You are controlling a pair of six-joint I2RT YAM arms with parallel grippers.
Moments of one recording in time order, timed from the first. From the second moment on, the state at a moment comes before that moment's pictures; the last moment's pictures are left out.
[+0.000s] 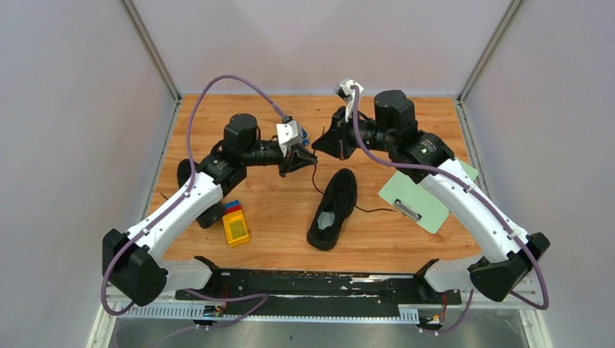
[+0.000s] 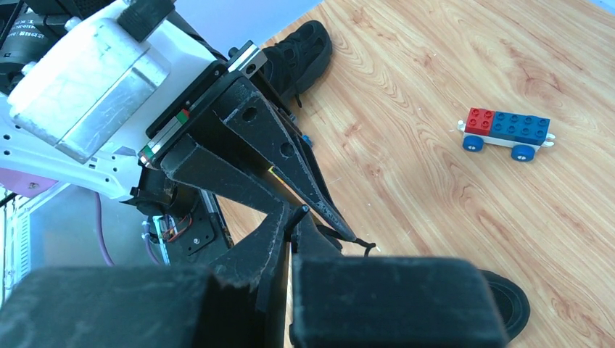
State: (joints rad) left arm -0.56 1.25 1.09 -0.10 0.81 0.25; right arm 0.66 1.34 1.52 -0.49 -0.48 0.19
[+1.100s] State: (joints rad) left arm -0.56 1.35 1.14 -0.27 0.75 0.00; right arm -0.08 1.52 1.12 -0.96 -0.41 0.13
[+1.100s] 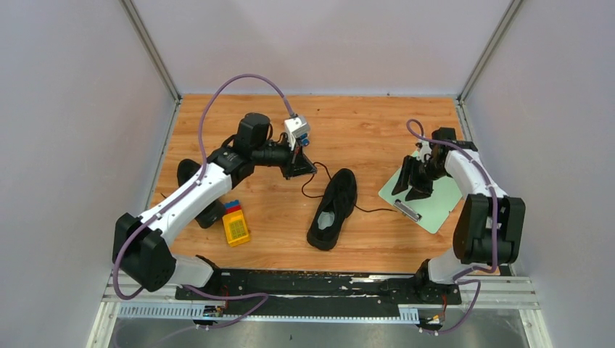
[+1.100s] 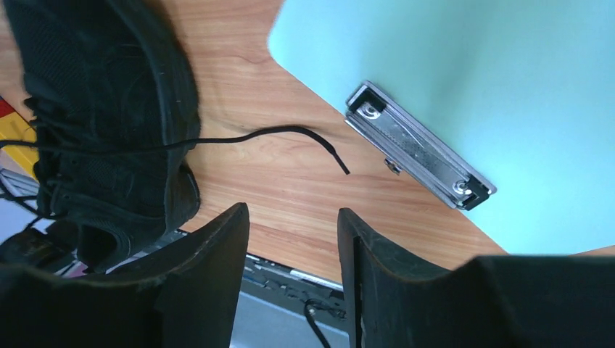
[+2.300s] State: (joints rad) left arm -0.56 1.45 1.25 -0.39 0.76 0.07; right arm -0.14 1.81 1.06 -0.91 -0.48 0.23
